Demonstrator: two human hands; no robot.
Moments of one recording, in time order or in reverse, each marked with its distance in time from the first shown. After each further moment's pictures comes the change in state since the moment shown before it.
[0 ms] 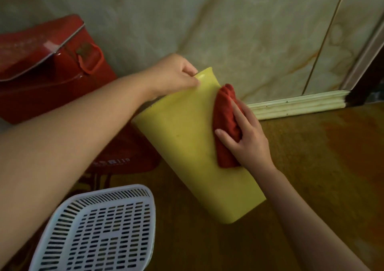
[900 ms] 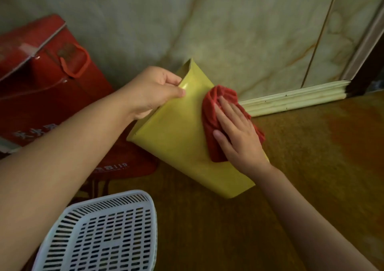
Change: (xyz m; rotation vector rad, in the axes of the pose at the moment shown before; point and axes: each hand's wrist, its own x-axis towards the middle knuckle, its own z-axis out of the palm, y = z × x) left_hand -0.006 -0.023 0.009 -0.334 -0.004 -0.049; right_hand 0.004 0.003 0.012 -0.080 -0.094 -0.217
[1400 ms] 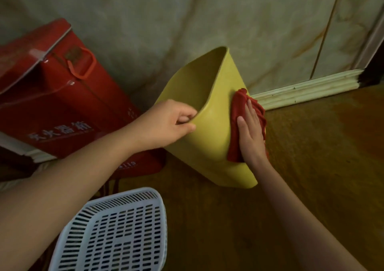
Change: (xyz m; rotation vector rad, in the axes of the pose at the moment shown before) left_hand -0.043 -0.017 0.021 0.539 -0.177 0.267; right_hand -0.005 0.015 0.028 0.419 0.161 0.633
